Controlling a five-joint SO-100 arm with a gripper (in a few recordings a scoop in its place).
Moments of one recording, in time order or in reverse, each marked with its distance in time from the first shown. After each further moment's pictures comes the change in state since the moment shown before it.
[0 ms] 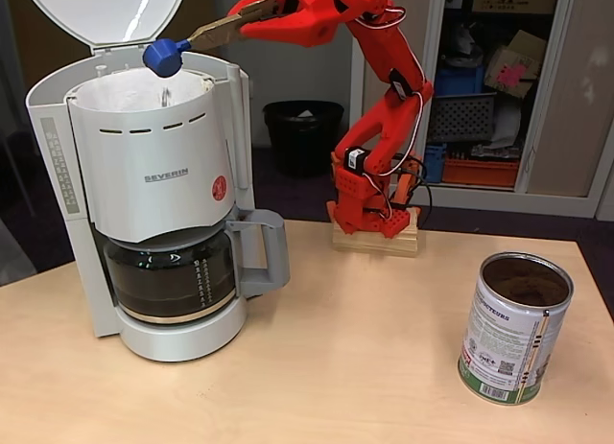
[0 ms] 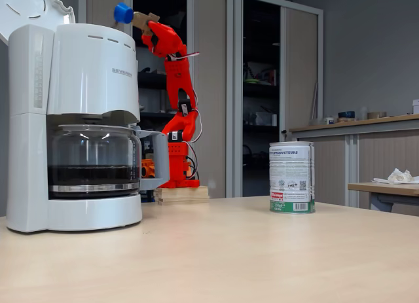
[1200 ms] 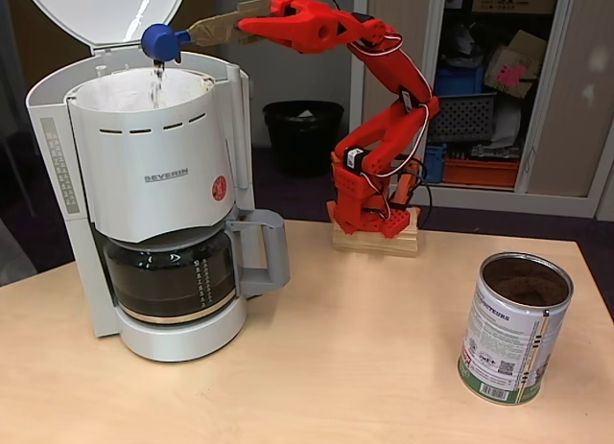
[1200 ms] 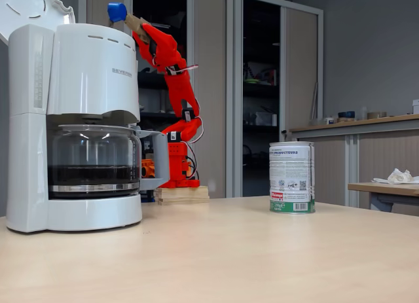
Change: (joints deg) arm 3.0 12.5 19.5 -16.9 24.8
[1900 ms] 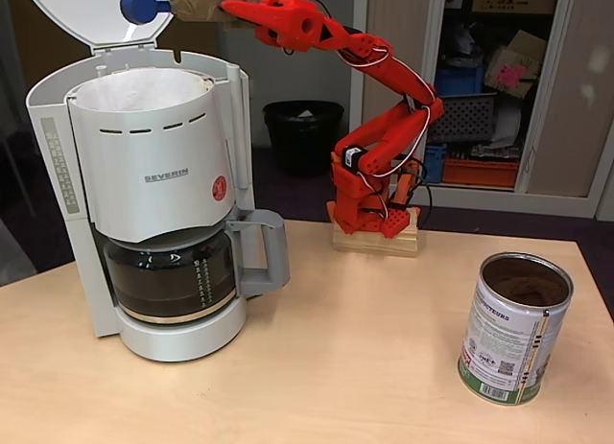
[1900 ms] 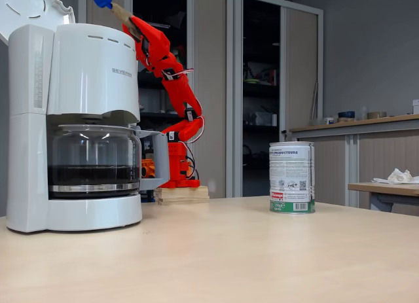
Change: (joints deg) arm 6.8 -2.0 6.8 -17.1 9.1
